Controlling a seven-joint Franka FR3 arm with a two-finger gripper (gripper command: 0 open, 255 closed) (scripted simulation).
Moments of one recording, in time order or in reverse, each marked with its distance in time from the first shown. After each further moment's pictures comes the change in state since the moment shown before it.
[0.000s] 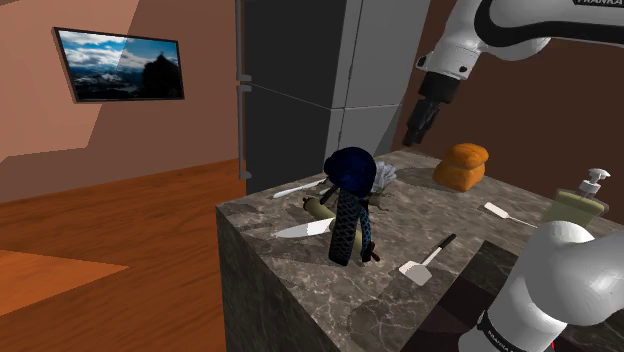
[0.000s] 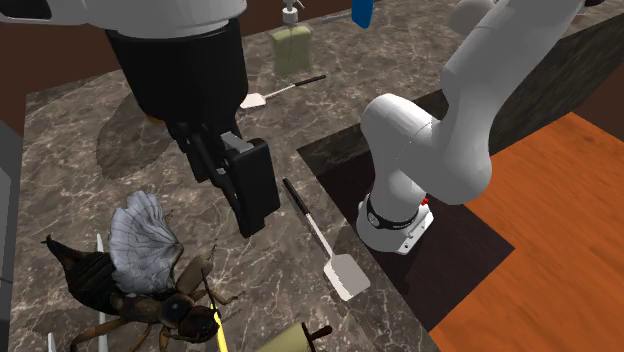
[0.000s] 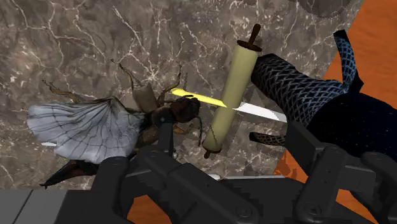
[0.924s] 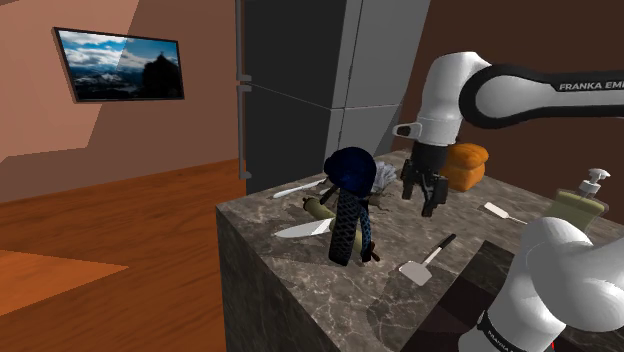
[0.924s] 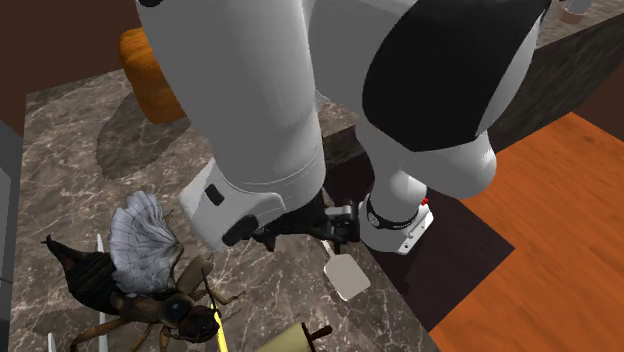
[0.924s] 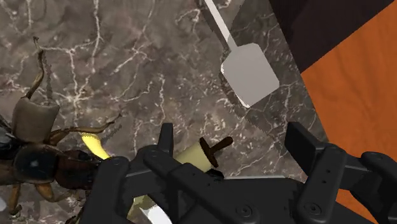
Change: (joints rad) arm 0.221 -0.097 -0.056 -0.358 -0.110 0.076 -0.578
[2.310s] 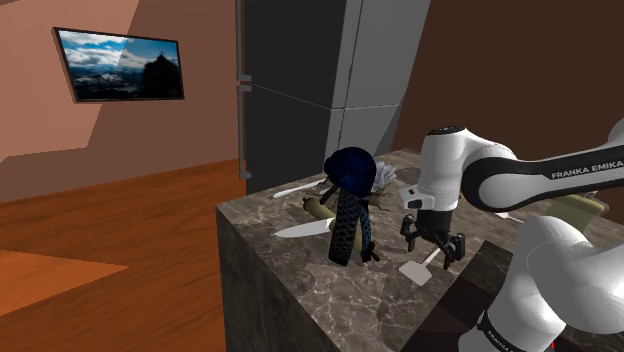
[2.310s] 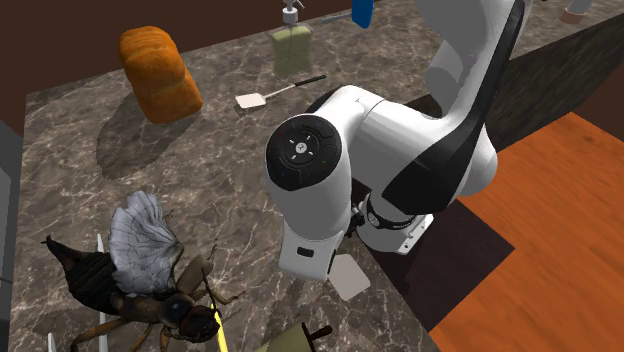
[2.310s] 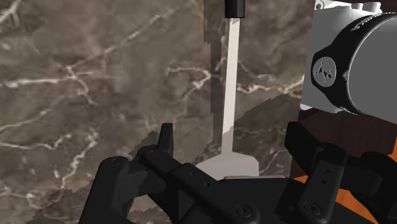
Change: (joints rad) arm 0.089 -0.089 -0.103 -0.375 -0.214 0.177 -0.443
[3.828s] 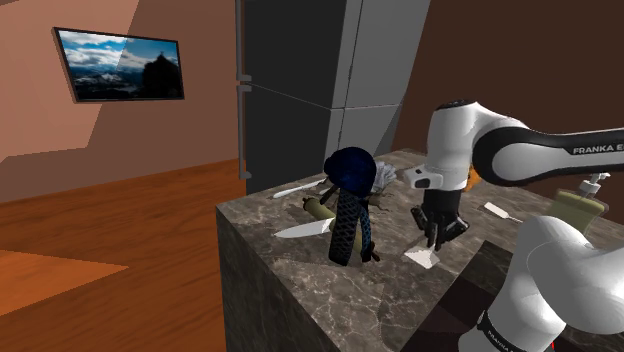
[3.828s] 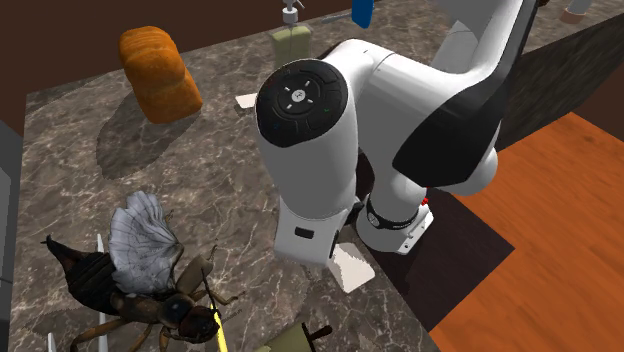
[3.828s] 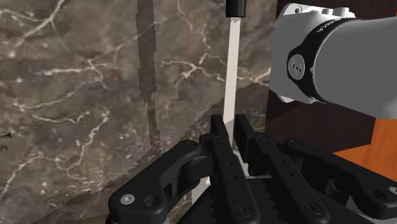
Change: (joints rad) arm 0.012 -0.062 0.028 0.111 0.031 -0.171 -0.006
